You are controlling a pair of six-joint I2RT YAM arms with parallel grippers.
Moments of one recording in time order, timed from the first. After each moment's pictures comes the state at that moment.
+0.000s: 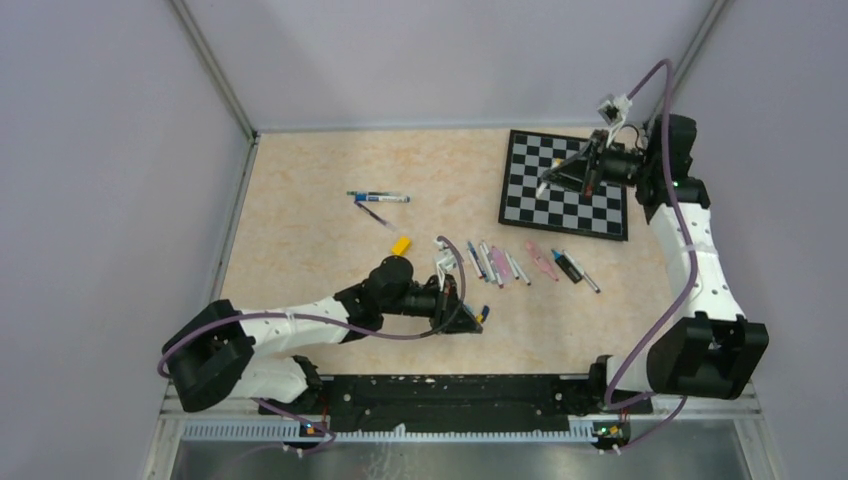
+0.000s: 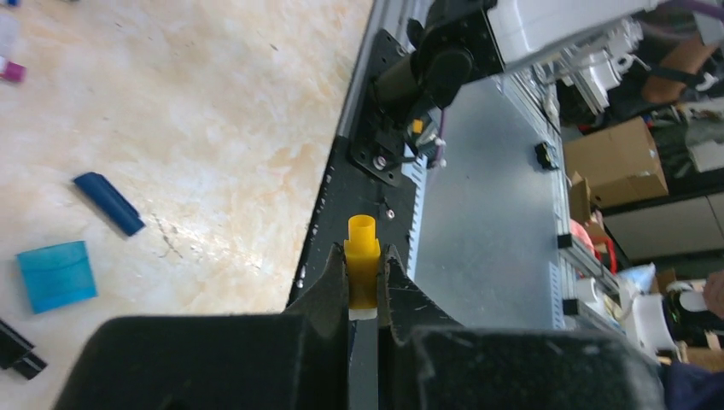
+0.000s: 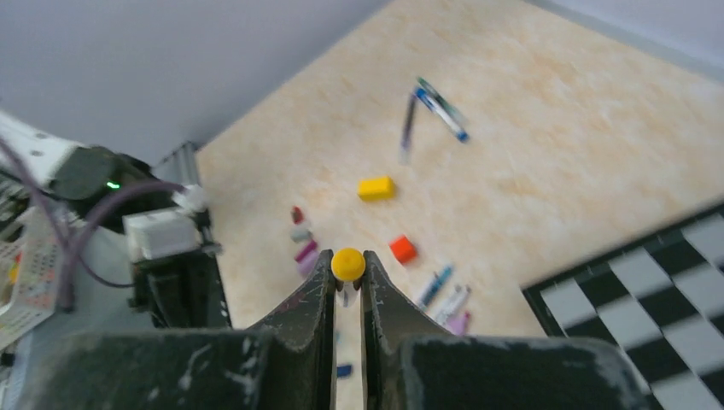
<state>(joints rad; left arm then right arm) -0.96 1.29 0.52 0.52 0.64 -0.65 -0.06 1.34 1.30 -0.22 -1.28 0.16</state>
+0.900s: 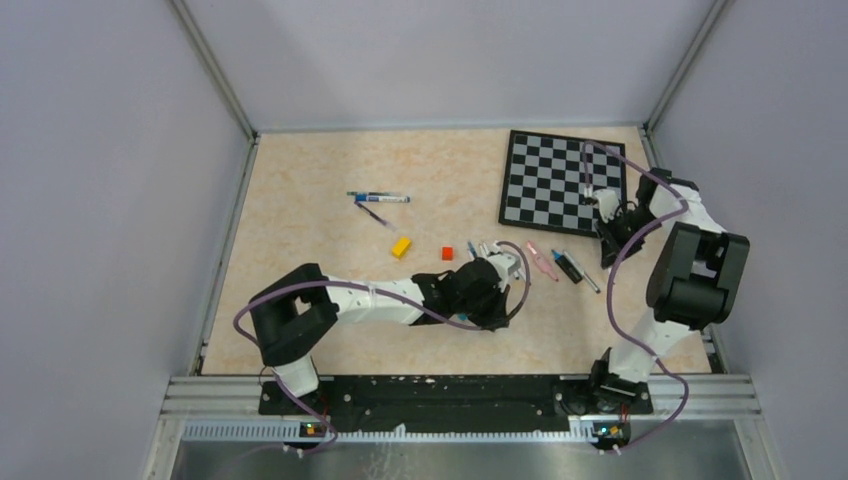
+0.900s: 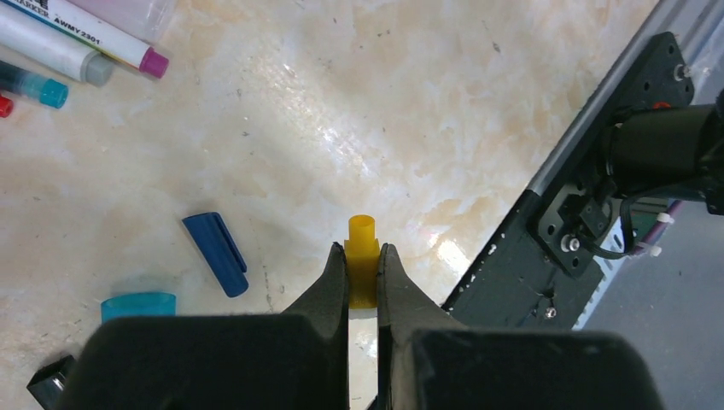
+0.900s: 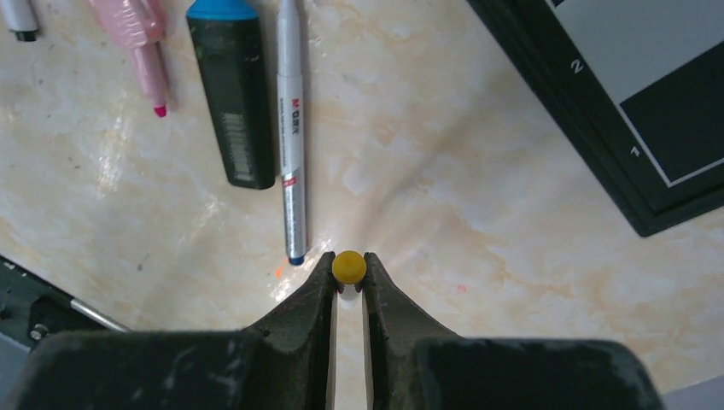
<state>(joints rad) -1.15 1.72 1.00 0.02 0.11 -0.57 -0.29 1.72 1.22 -1.03 -0.36 -0.86</state>
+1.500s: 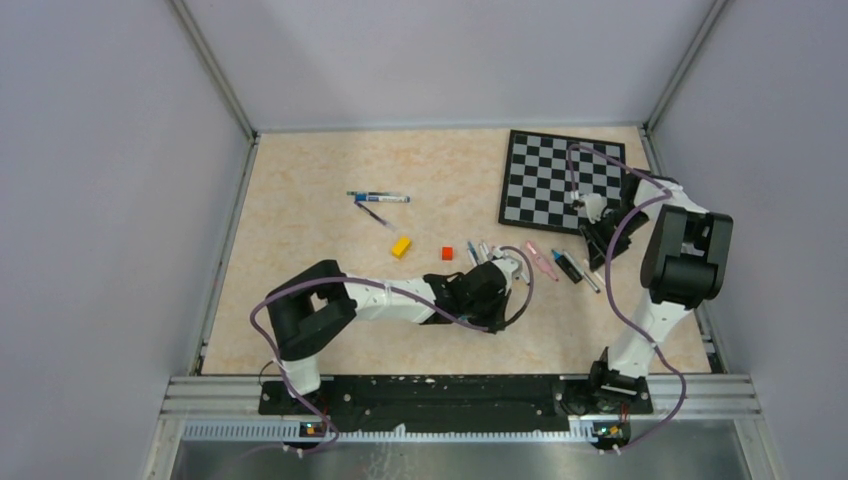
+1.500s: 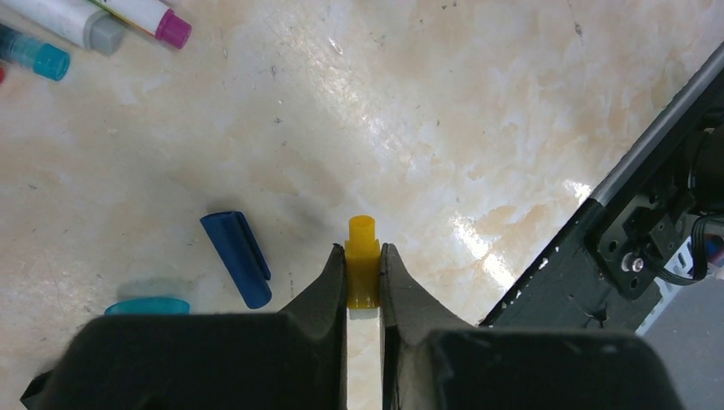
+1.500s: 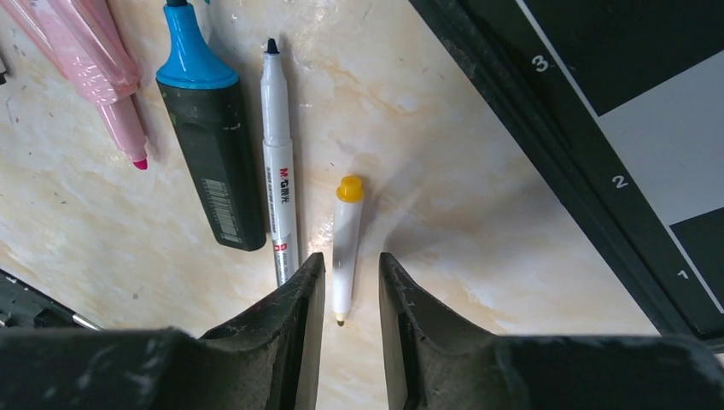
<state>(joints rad) -1.16 1.81 1.05 -0.04 0.06 -0.57 -0.22 1.89 1.29 -1.01 -0.32 -0.83</state>
